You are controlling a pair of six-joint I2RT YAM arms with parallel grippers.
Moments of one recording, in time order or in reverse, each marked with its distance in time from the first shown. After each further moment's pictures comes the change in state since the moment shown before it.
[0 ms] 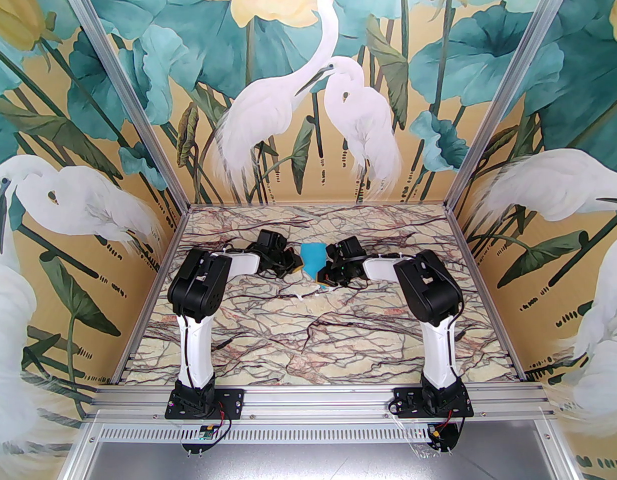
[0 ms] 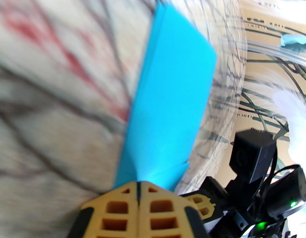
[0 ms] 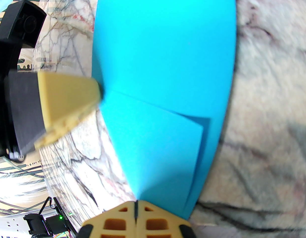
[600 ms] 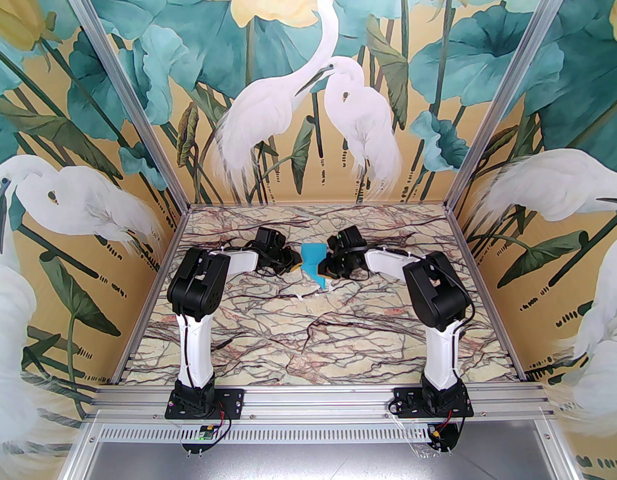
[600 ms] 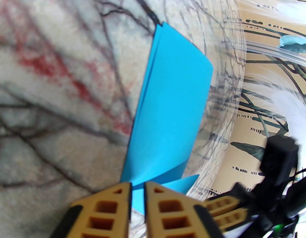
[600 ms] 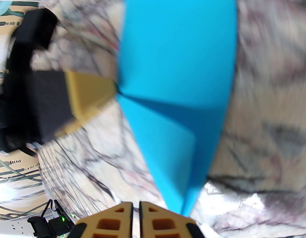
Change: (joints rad) left arm 0.004 -0.007 0.020 -0.023 0.019 0.022; right arm -0.010 -0.054 0.183 -0.245 0.085 -0.055
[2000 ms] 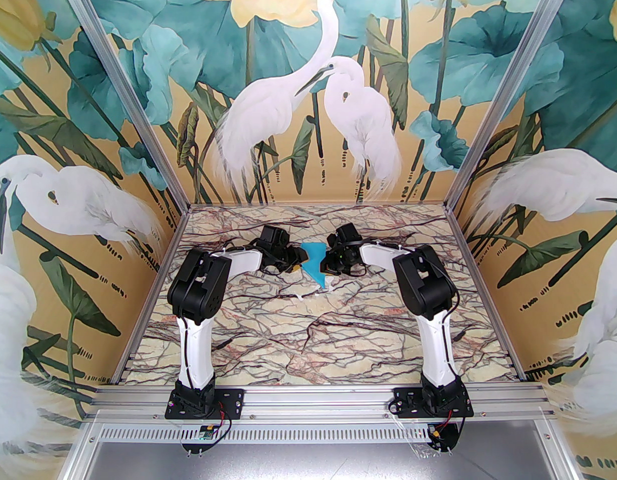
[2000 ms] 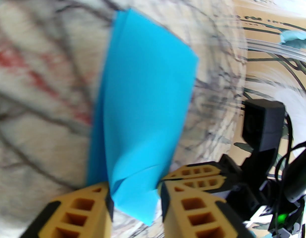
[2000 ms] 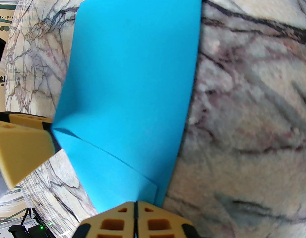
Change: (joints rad) left arm -0.060 -0.020 0.015 0.006 -0.054 -0.013; right arm -0.013 0.138 0.080 -0.048 0.066 -0.088
